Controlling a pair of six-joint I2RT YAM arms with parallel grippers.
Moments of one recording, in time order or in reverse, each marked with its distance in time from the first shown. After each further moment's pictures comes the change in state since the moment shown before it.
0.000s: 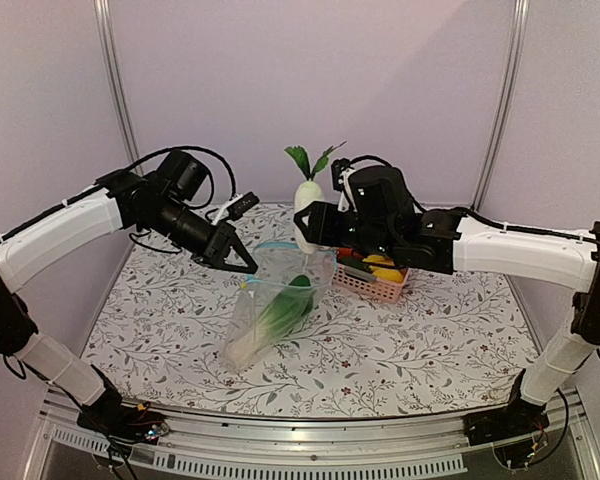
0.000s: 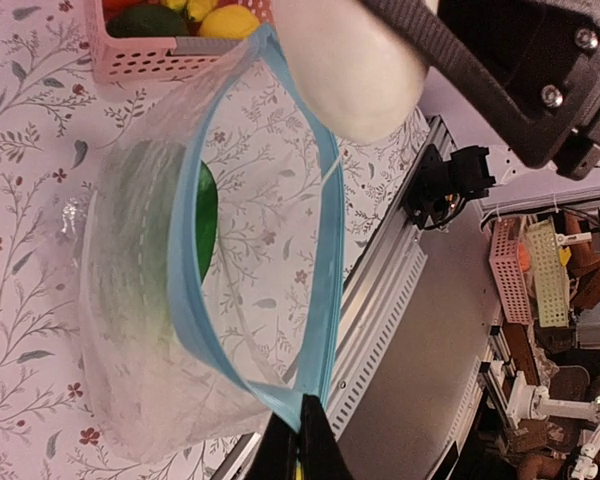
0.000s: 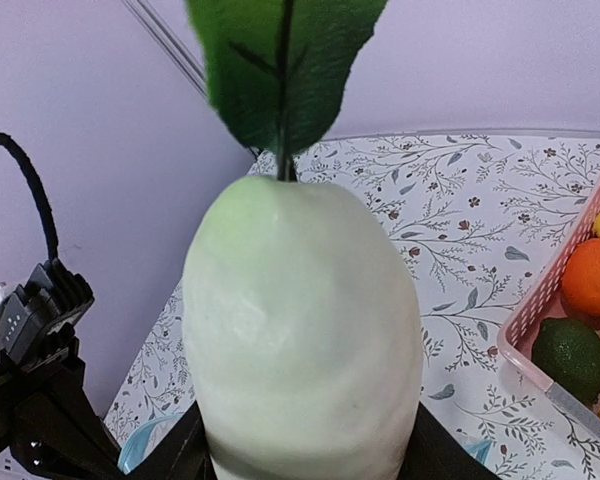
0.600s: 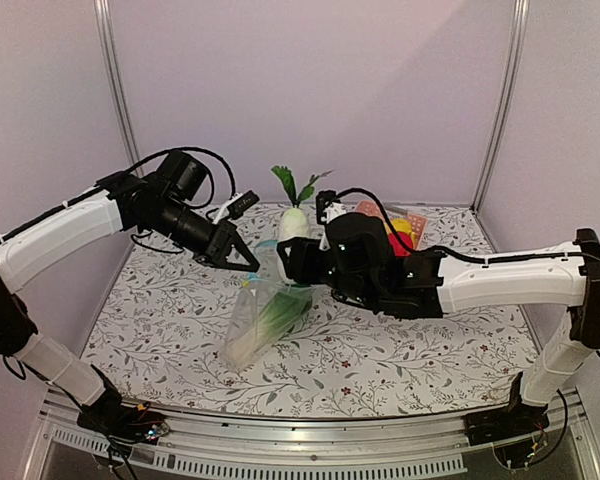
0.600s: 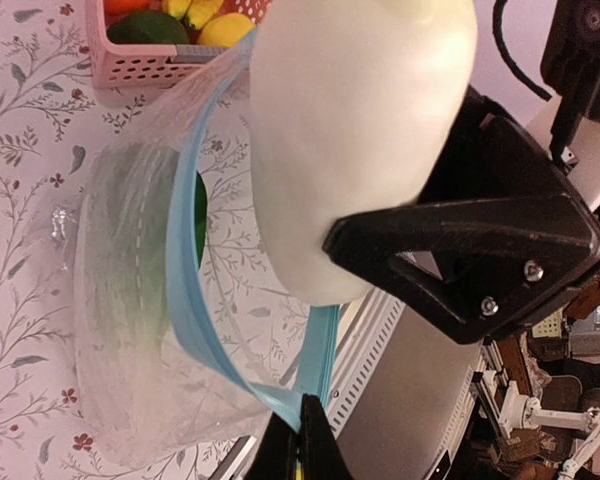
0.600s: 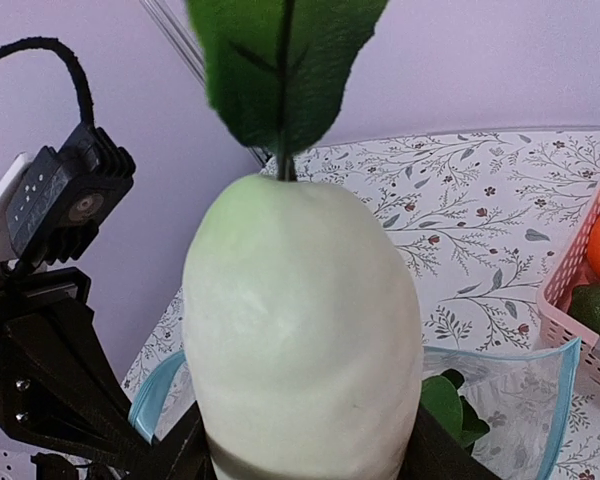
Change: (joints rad) left arm 0.000 -0.005 -0.018 0.045 0.005 -0.043; right arm 0.176 0.044 -0.133 0.233 0.233 0.024
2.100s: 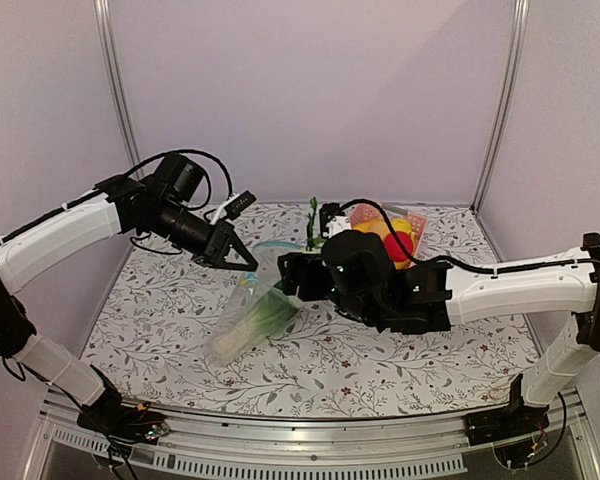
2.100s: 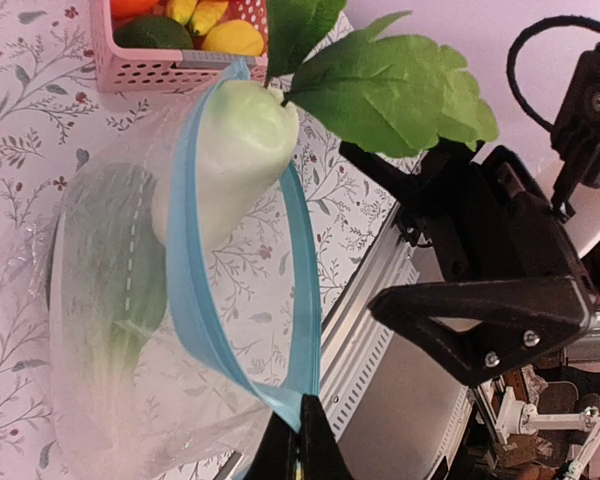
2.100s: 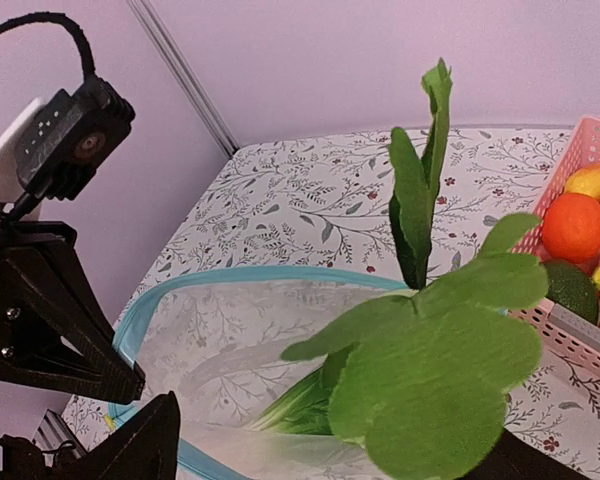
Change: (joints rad) left arm 0.020 -0.013 -0.035 0.041 0.017 -0.011; right arm 0.088 -0.025 -0.035 -0.083 0.142 0.016
